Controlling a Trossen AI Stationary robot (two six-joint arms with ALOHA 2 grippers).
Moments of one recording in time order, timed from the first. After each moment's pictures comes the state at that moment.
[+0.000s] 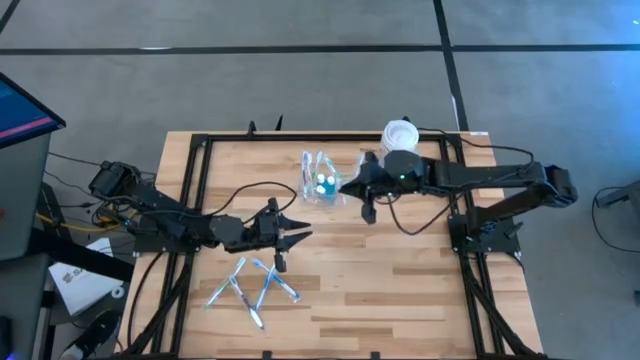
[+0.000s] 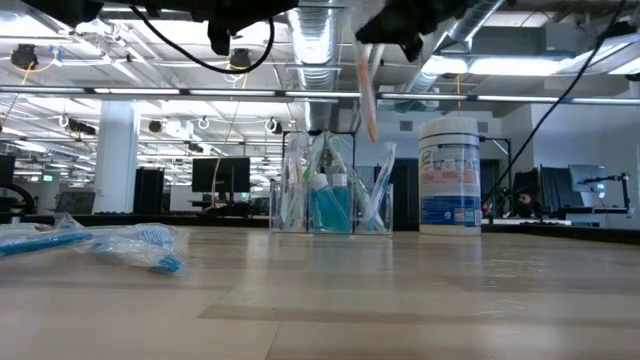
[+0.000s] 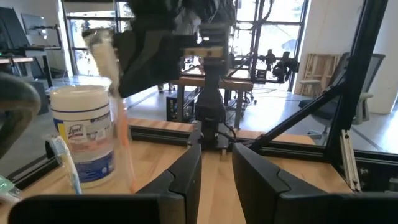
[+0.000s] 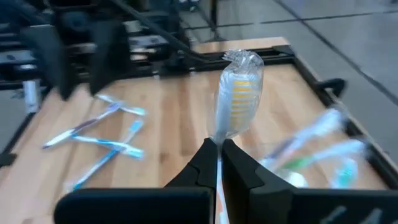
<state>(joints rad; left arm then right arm) -0.36 1.38 0.59 0.85 -0.55 -0.03 -0.09 1.29 1.03 -0.15 0.00 0.04</state>
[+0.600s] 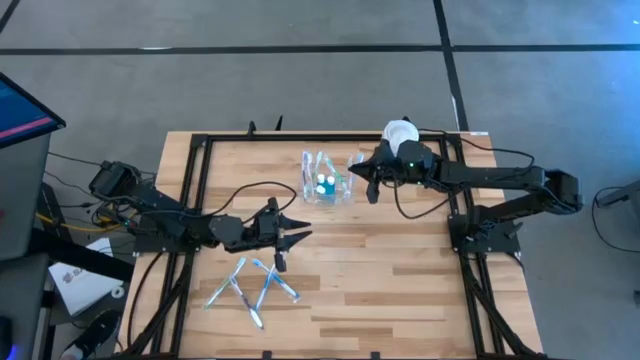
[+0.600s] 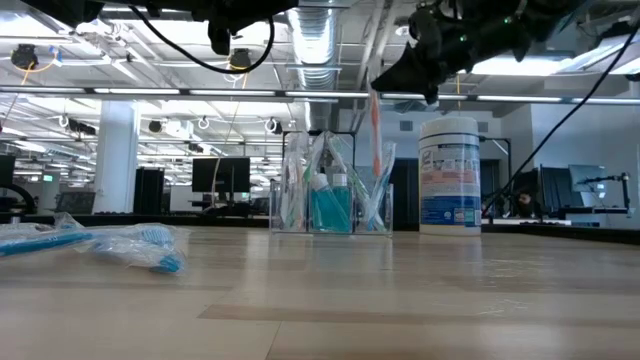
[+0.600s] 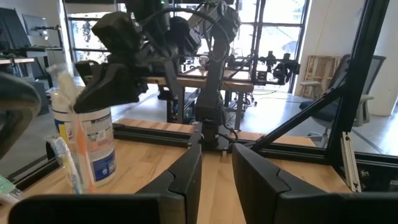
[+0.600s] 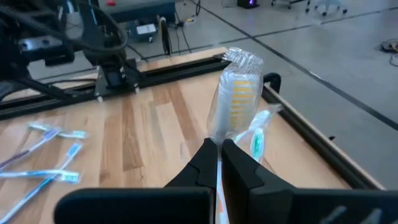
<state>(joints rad) -0.35 1.38 0.59 0.85 -0.55 -0.03 -0.29 1.22 0.75 0.17 -0.03 0.08</state>
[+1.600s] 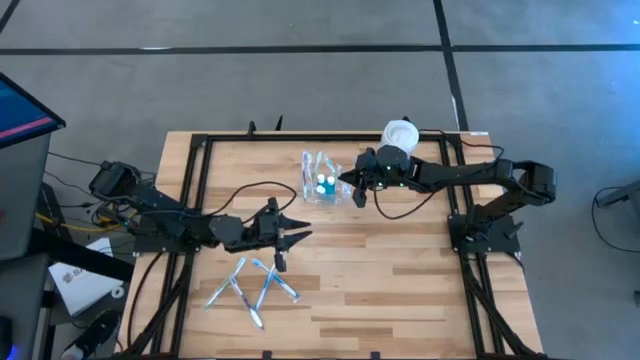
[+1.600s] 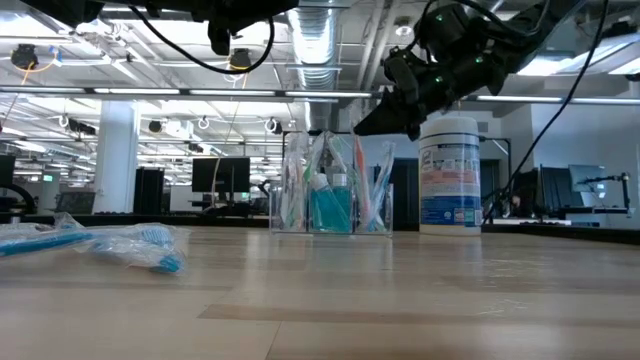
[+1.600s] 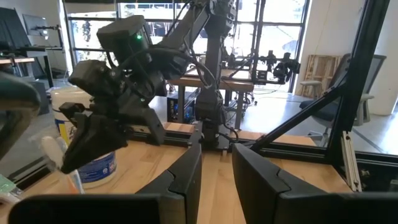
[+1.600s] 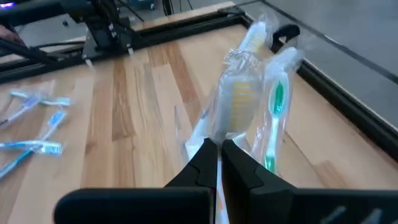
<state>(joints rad) -0.35 1.38 0.59 0.85 -0.55 -0.03 -0.32 1.45 0.75 0.28 -0.09 0.09</state>
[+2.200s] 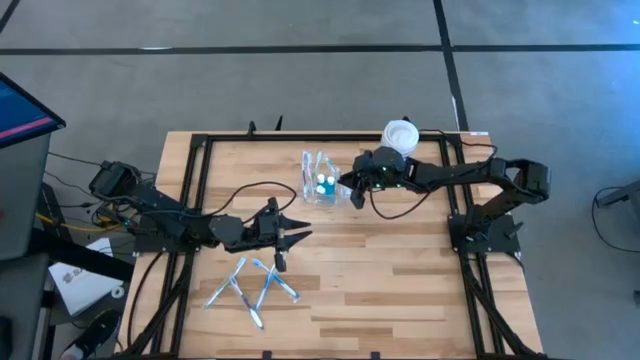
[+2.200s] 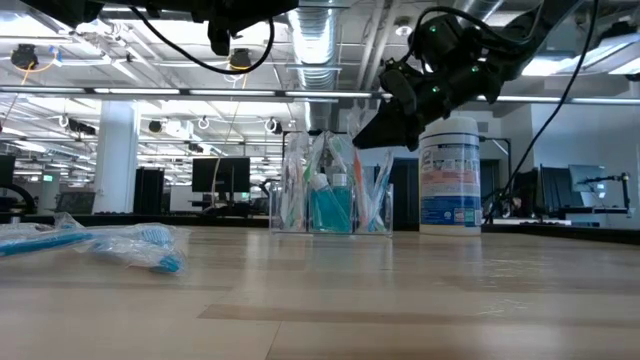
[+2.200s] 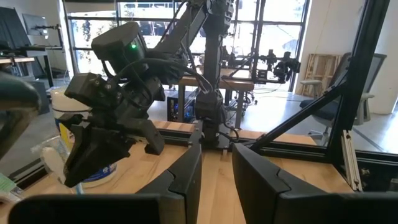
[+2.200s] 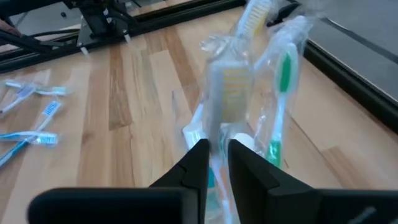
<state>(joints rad) -0.35 1.38 0.59 0.85 -0.55 -0.03 -0.33 1.50 0.75 0.28 -0.10 0.11</state>
